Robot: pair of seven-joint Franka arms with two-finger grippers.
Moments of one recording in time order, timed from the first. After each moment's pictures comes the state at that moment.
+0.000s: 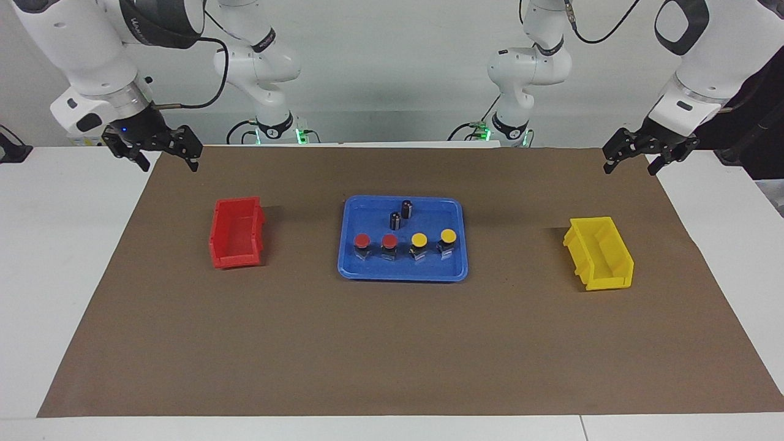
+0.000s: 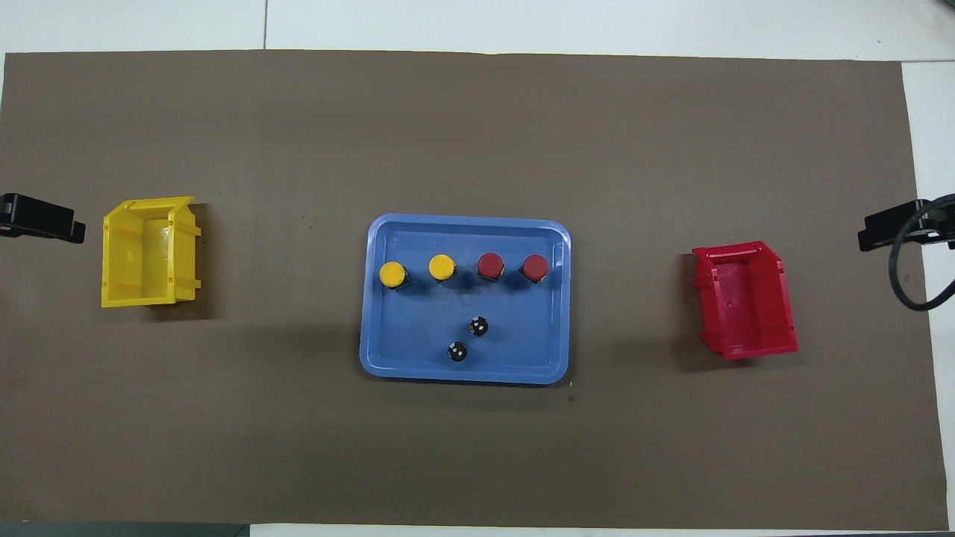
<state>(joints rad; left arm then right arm) -0.10 -0.03 0.07 -1.63 -0.02 1.58 0.10 0.05 -0.03 -0.13 -1.62 -0.03 1.54 -0.07</state>
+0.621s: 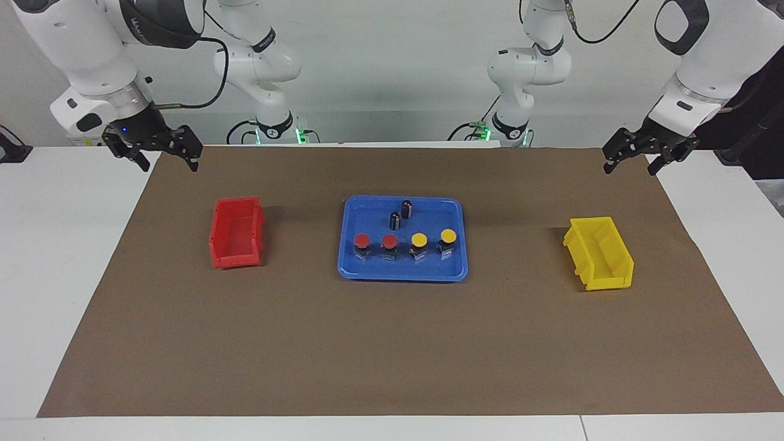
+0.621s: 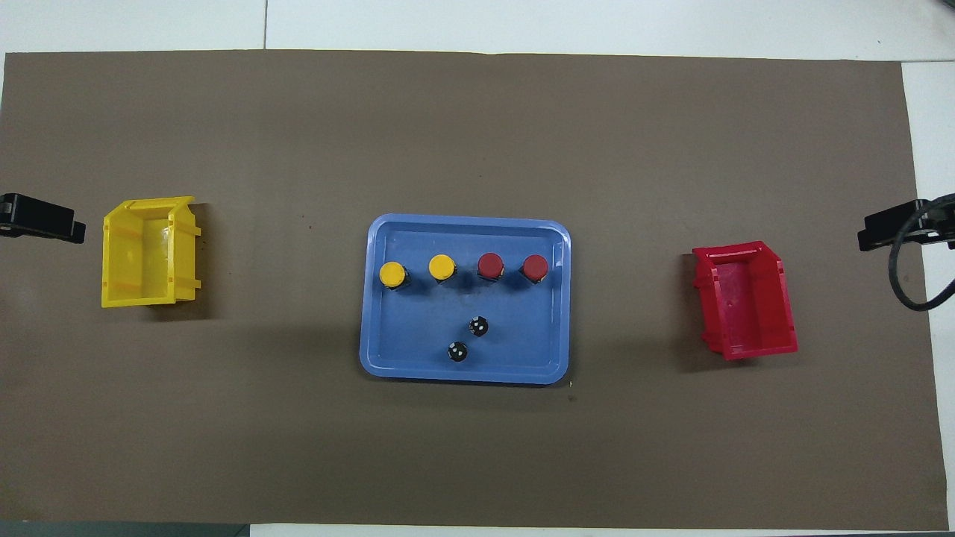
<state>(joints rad) -0.10 -0.03 0.07 -1.63 -0.02 1.58 0.10 0.05 -0.03 -0.13 -1.62 -0.03 1.54 -0.07</state>
